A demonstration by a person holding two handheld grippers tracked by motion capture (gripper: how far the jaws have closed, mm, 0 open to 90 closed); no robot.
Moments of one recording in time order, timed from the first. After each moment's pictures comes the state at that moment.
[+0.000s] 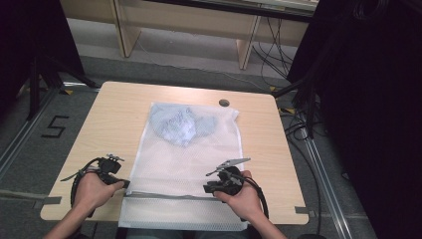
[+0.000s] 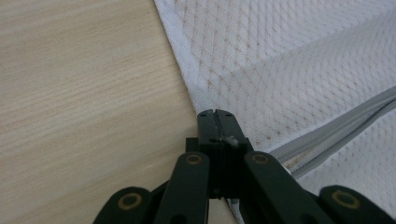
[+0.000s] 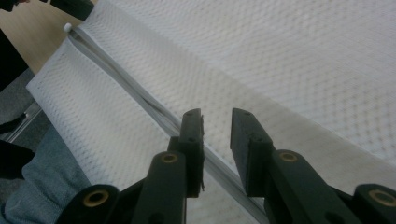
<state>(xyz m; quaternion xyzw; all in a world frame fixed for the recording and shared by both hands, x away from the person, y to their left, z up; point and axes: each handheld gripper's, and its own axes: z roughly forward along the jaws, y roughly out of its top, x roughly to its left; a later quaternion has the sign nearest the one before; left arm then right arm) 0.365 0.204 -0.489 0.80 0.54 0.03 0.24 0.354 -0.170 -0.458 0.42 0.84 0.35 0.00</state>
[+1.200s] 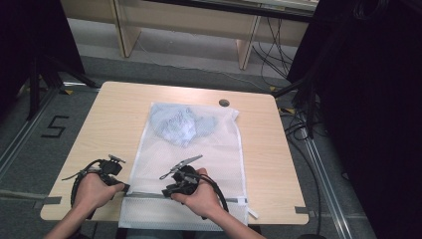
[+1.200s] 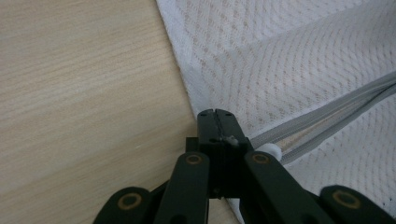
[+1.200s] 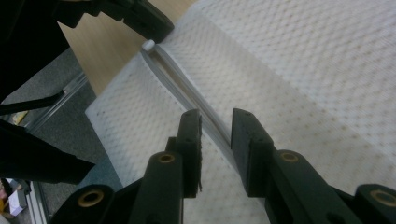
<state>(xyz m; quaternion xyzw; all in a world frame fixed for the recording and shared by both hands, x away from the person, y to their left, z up) 0.362 0.201 -0.489 0.80 0.56 0.00 0.22 0.357 -0.059 -0.468 0.35 0.87 0.33 -0.06</state>
